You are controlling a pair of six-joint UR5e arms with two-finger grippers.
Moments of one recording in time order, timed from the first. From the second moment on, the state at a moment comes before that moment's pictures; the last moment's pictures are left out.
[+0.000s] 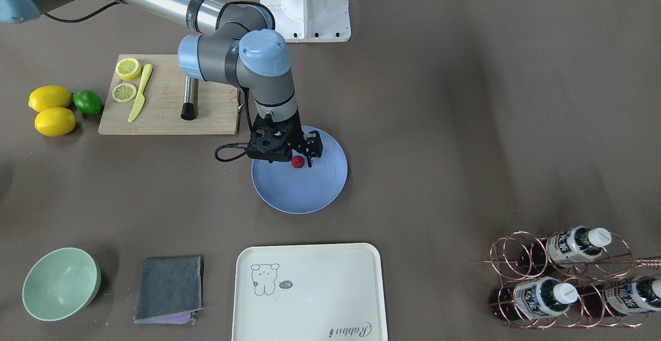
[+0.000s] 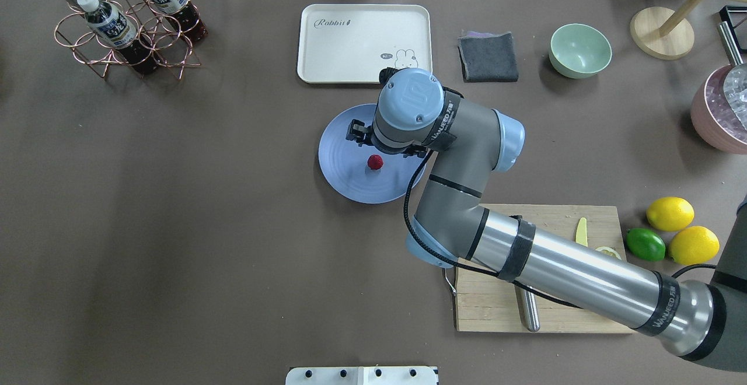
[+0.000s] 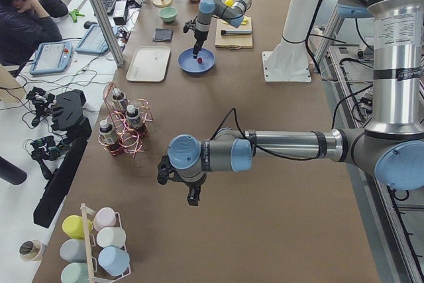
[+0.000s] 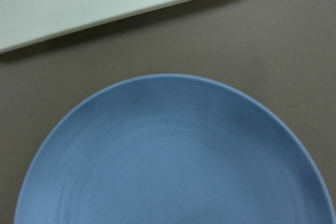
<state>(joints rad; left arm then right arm) -1.58 -1.47 -1.64 -1.53 -2.47 0.14 0.57 -0.78 1.41 -1.33 1.79 1.43</state>
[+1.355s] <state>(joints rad) -1.58 -1.49 -1.60 -1.56 -2.46 0.13 1.21 -1.39 1.78 -1.62 2.14 0.42</state>
